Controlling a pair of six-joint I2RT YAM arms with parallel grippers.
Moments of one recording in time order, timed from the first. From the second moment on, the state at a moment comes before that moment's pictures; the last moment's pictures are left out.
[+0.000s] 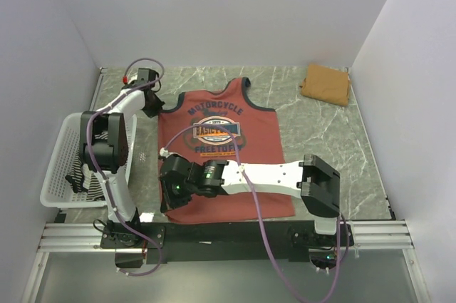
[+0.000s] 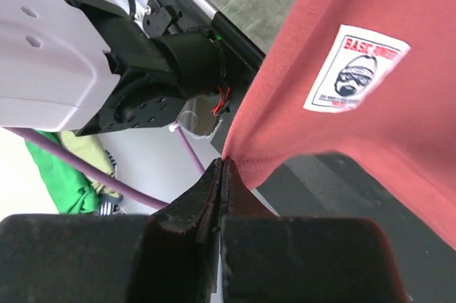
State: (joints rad) left arm -0.09 1.97 1.45 -0.50 -0.20 -0.81; right arm 1.34 1.86 1.47 -0.41 -0.14 0.96
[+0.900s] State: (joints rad) left arm -0.40 2.10 1.67 -0.52 -0.23 -0.83; right arm 1.21 1.35 0.70 -0.19 -0.10 1.10
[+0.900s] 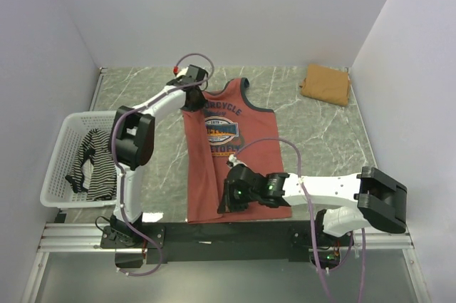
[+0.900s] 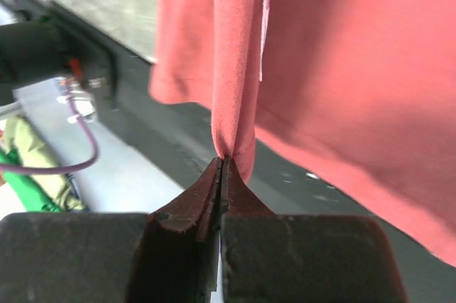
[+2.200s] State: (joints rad) left arm -0.34 1.98 1.55 -0.46 -0.23 -0.78; right arm 1.27 1.61 1.01 -0.38 0.14 0.99
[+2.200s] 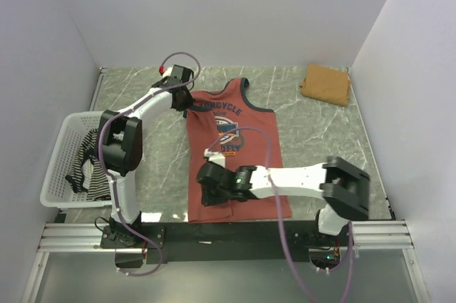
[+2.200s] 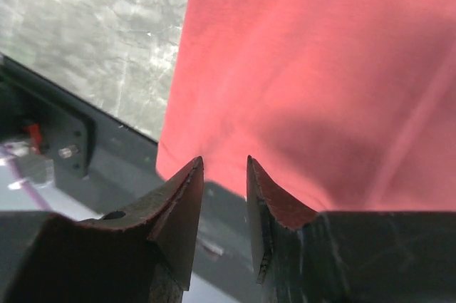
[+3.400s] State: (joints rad) left arm -0.13 2.24 1.95 -0.30 0.13 -0.62; right arm 1.07 1.68 1.23 -0.28 -0.11 0.71
